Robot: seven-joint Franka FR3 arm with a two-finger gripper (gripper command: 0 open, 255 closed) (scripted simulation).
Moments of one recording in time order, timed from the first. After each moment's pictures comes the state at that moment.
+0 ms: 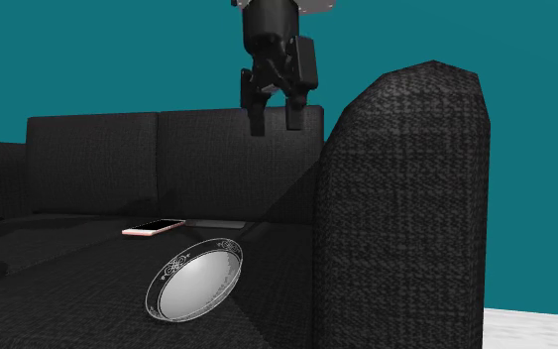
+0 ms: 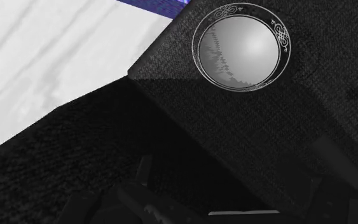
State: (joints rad) arm 0.14 -0.42 0.04 -2.24 0.03 1.85 -0.14
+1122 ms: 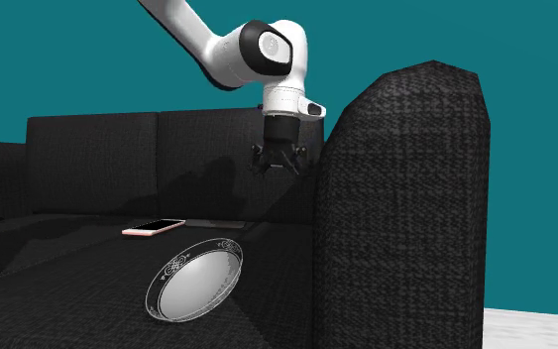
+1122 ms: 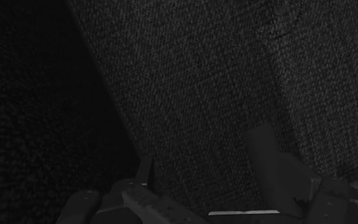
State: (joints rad) arm 0.30 0.05 0.18 -2.00 0.06 2.01 -0.28
